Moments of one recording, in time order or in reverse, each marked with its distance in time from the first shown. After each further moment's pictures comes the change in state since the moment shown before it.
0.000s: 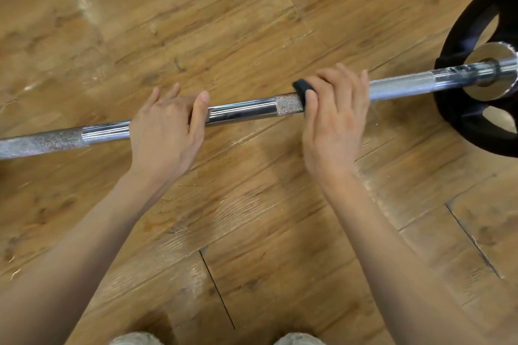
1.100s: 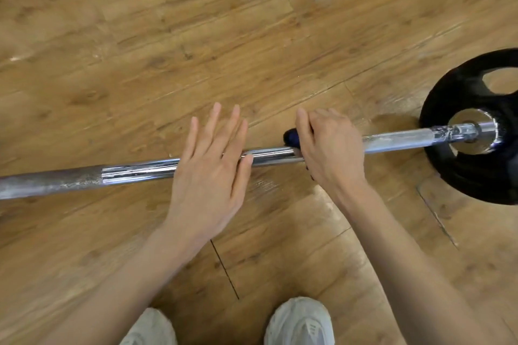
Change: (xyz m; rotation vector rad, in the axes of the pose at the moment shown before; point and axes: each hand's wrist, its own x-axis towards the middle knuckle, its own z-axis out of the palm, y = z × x) left_hand -0.099 0.016 -0.011 -0.053 0.017 0.308; right_hand -0.017 -0.046 -0.053 -0.092 -0.343 -0.005
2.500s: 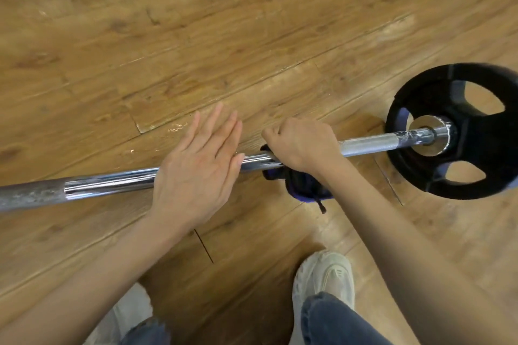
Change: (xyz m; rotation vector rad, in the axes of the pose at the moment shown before) left_hand -0.030 0.019 0.008 0.101 -0.013 0.189; right_hand -0.011 -0.015 -0.047 -0.254 -0.861 0.207
